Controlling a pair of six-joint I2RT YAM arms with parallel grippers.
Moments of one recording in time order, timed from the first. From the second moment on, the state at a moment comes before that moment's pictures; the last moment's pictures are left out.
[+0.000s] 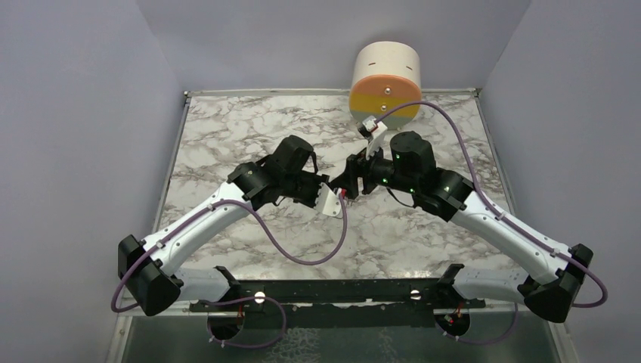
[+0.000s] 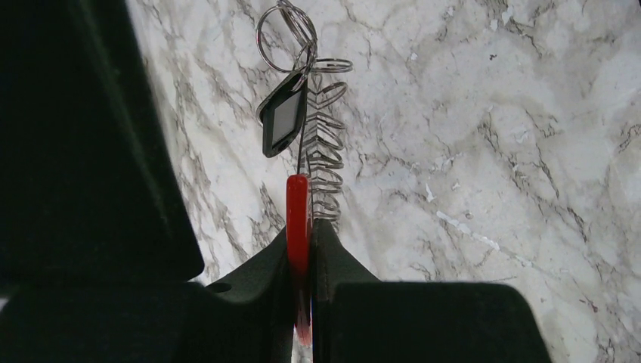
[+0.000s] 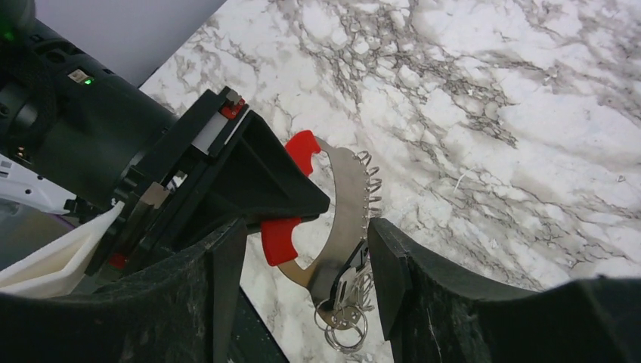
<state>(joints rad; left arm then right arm) -0.78 1.26 1.20 -0.73 0.44 1.15 0.83 1.15 1.16 -0.37 -0.16 0.25</state>
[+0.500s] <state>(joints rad) -0.78 1.20 1.20 -0.76 0.39 1.18 0.83 1.17 1.16 -0.44 -0.17 0.26</state>
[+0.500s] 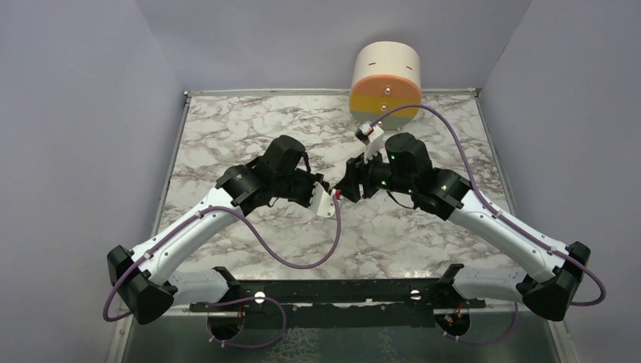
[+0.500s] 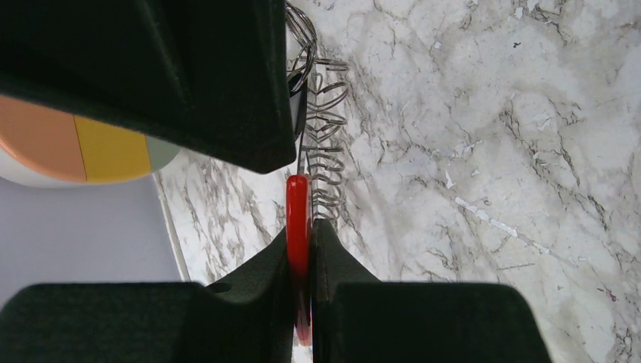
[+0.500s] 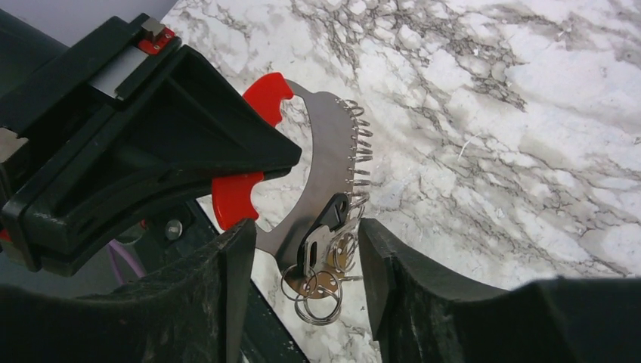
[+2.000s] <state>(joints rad) -0.79 1.08 1.12 -0.54 0.38 0.94 0.83 0.85 0.88 -0.15 0.02 0.27</state>
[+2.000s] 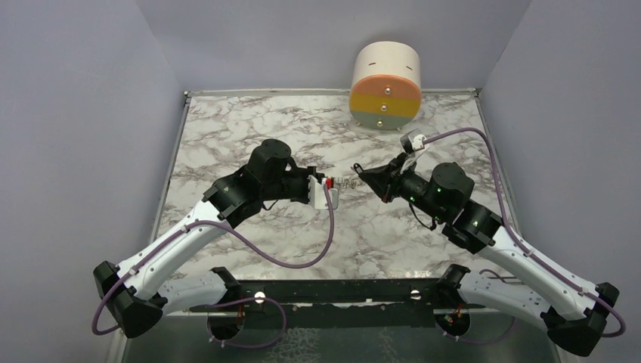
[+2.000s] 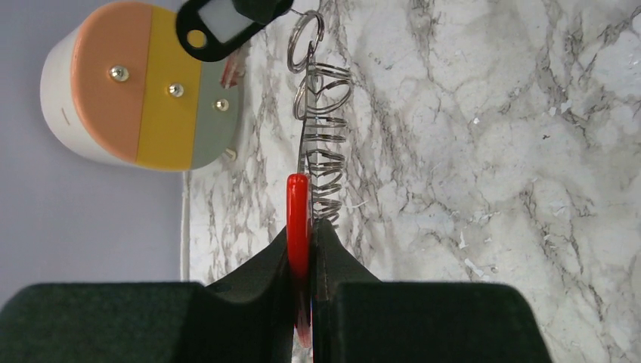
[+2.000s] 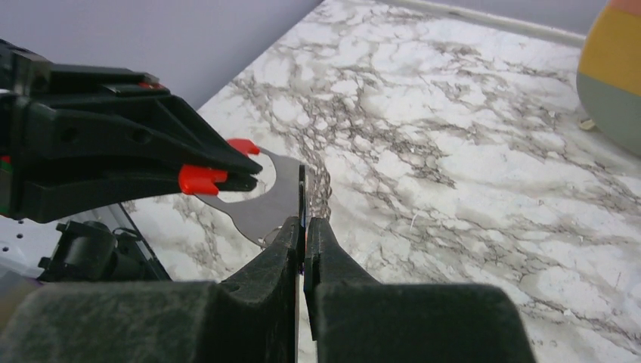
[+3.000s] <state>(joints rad) -0.79 1.08 0.93 -0.09 0.46 0.54 0.83 0.75 0.86 0.08 0.02 0.16</state>
